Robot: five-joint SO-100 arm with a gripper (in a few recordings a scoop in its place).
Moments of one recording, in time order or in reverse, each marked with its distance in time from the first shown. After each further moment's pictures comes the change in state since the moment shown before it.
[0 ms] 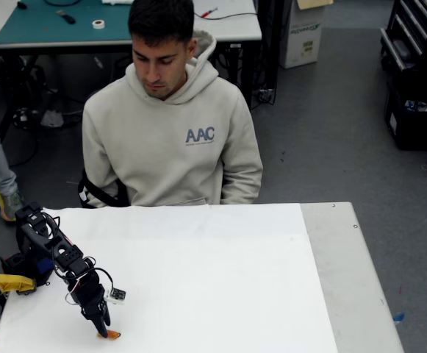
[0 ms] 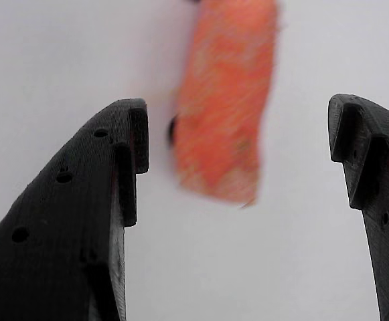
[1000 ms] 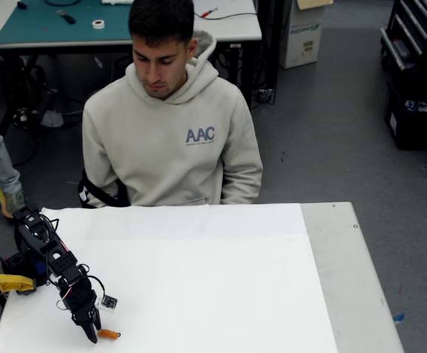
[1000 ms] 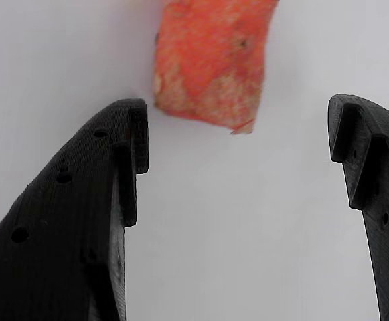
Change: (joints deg) arm 4.1 0.1 3.5 -4.7 -0.1
